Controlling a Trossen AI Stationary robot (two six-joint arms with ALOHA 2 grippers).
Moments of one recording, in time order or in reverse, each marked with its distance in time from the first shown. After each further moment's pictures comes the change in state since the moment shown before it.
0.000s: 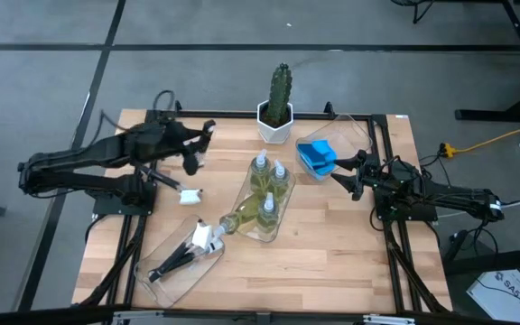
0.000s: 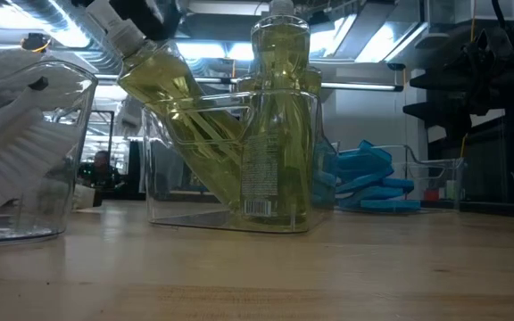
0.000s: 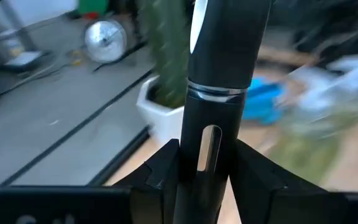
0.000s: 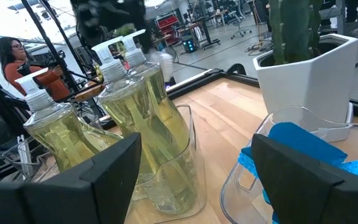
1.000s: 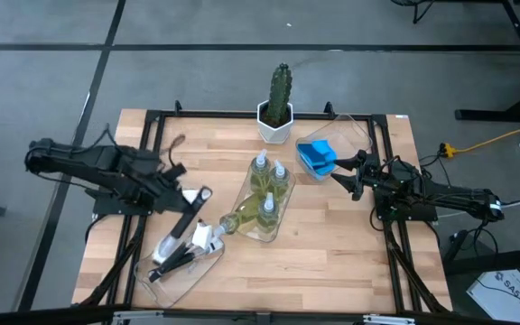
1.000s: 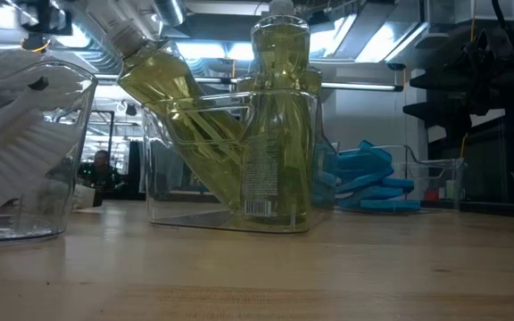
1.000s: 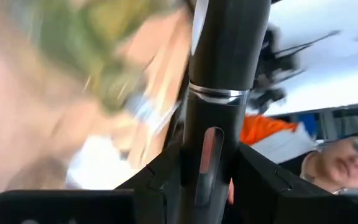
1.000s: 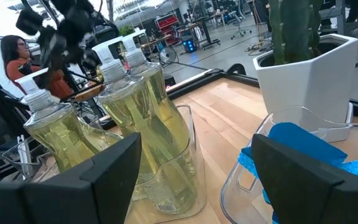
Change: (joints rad) left arm -0.356 -0.076 -0.009 -0.136 0.673 -0.974; right arm 0.000 0.000 0.000 0.000 0.000 0.000
